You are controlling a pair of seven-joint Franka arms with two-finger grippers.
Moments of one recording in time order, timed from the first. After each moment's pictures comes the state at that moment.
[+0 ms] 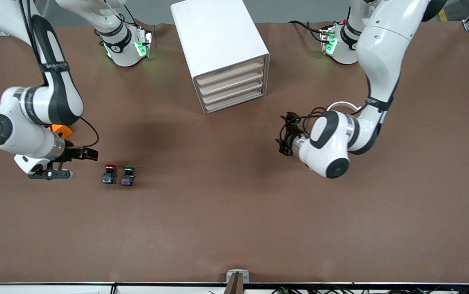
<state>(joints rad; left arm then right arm) -0.32 0.67 -0.16 -1.57 -0.52 1.63 -1.84 0.06 0.33 -0.08 -1.94 -0.01 2.17 -0.02</state>
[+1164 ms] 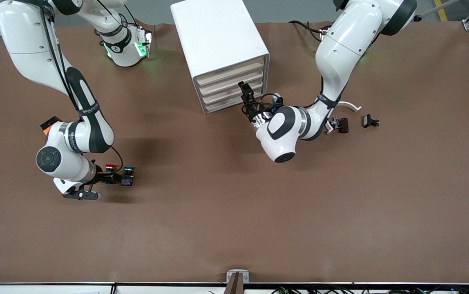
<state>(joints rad) -0.50 0.80 -0.16 -1.57 -0.91 1.47 -2.33 0.09 0.62 -0.08 -1.85 0.02 2.41 0.07</state>
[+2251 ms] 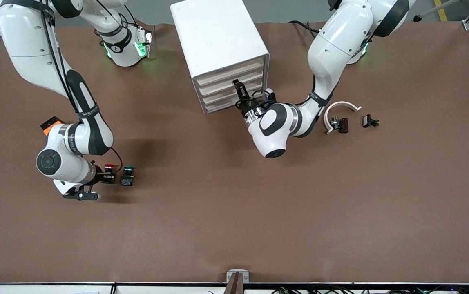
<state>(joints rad) -0.53 0.82 -0.16 -1.54 -0.95 1.45 -2.40 0.09 0.63 -0.08 -1.82 0.02 2.37 0.07</state>
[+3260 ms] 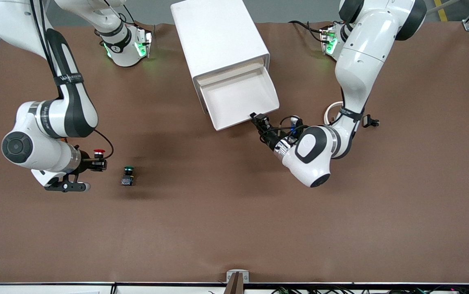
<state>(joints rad) -0.42 0.84 -0.03 -1.39 -0.93 1.45 -2.32 0.13 0.39 -0.07 -1.74 0.02 1.95 0.10</state>
